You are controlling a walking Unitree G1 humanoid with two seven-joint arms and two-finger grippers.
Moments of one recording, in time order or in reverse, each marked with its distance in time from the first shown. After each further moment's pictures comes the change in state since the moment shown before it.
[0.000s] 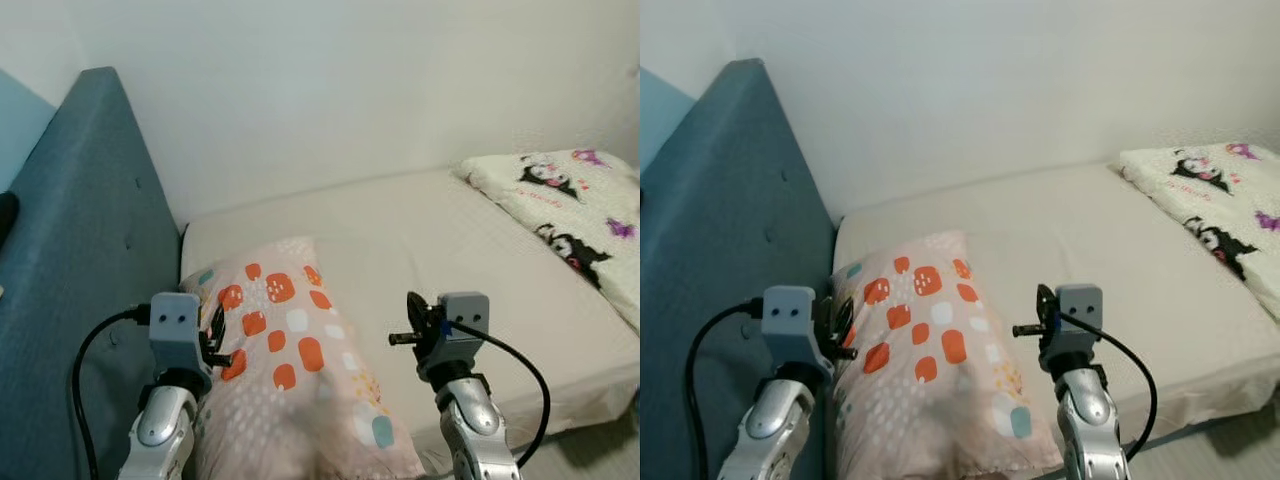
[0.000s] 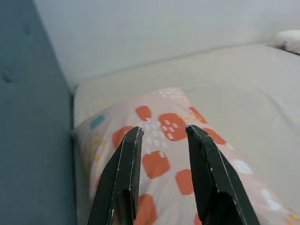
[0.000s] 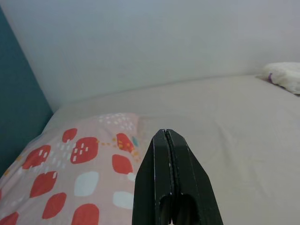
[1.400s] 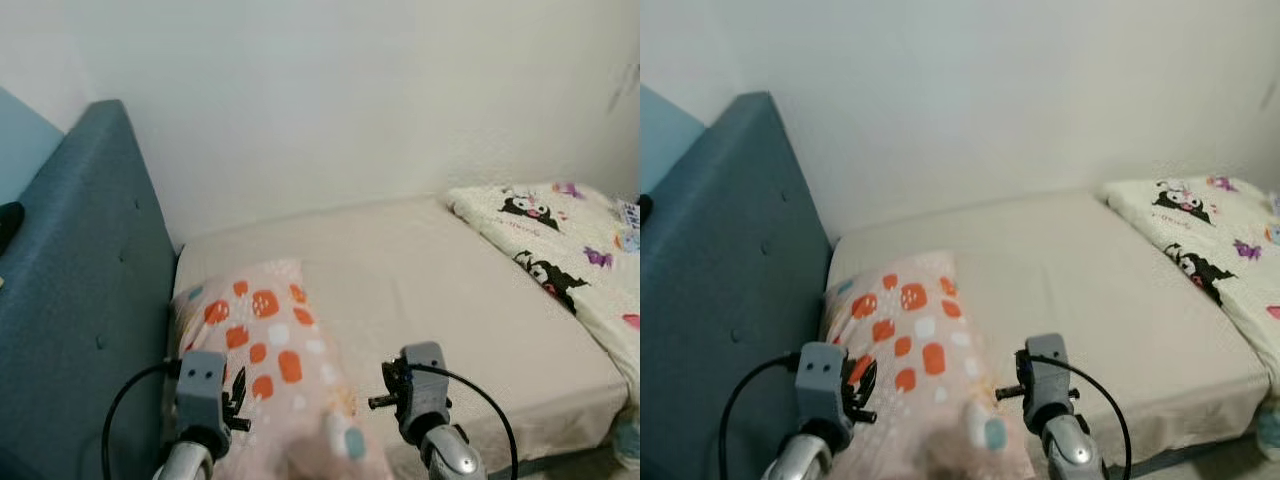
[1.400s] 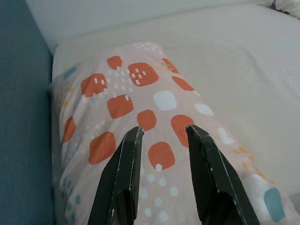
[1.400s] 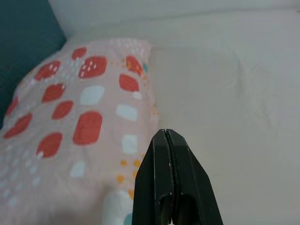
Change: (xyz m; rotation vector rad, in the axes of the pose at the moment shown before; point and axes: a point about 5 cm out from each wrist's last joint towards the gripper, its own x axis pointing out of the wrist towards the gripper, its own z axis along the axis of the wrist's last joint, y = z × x) left arm -0.029 -0.018 -0.060 -0.006 0.210 -0.065; right arm -0.029 0.016 -0.074 0.014 0.351 0.092
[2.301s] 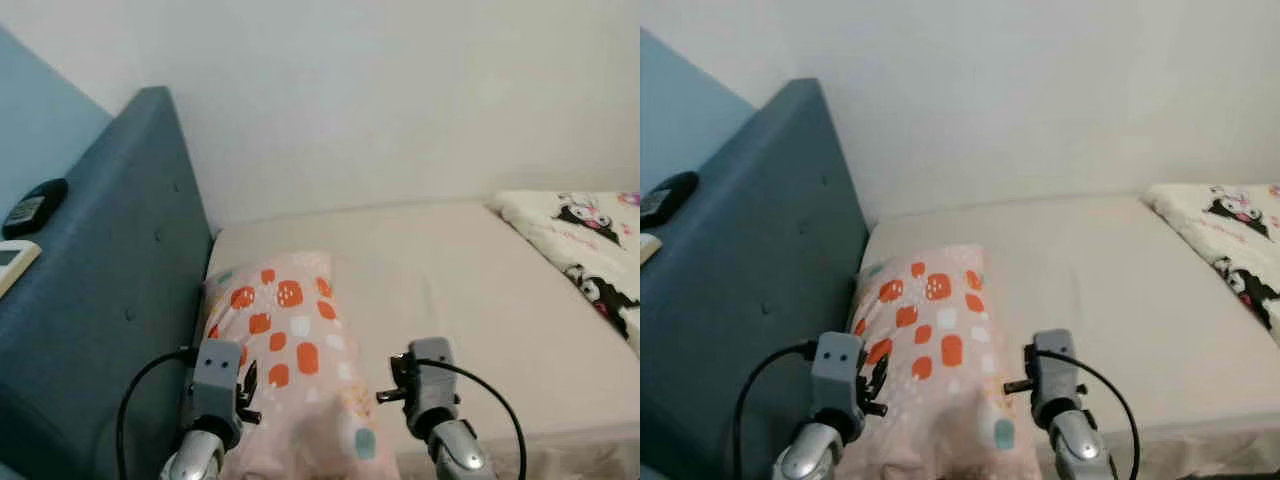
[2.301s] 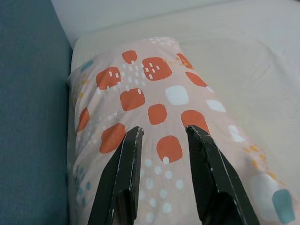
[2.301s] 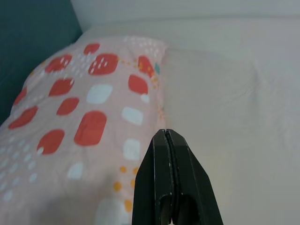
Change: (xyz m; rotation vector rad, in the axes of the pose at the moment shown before) left arm 0.006 -0.009 0.009 0.050 -0.003 -0.030; right arm 0.002 -0.007 0.006 -0.023 -0.019 -0.029
